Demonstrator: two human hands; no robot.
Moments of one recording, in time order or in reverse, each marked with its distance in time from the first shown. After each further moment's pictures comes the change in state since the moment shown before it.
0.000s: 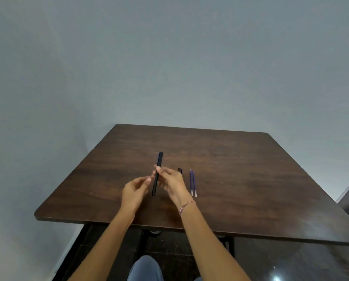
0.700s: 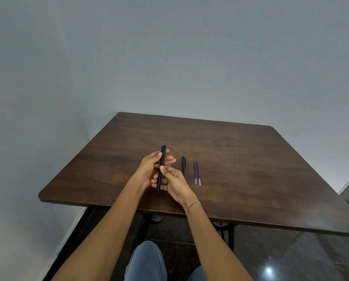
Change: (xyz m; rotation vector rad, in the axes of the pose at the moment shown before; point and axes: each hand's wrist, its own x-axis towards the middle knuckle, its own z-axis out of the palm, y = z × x) left_hand 0.036 0.019 0.025 -0.501 -0.368 -0.188; right_hand -0.025 0.024 -0.008 -0.030 -0.183 0.045
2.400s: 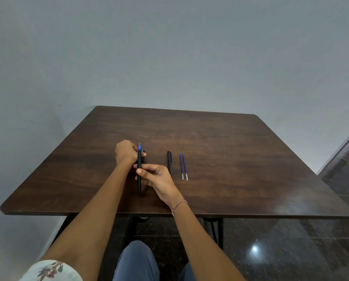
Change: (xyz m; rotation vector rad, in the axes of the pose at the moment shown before) left_hand 0.066 0.014 -0.019 1.368 0.433 0.033; right_hand -0.001 0.004 -0.001 -0.102 -0.038 -0.181
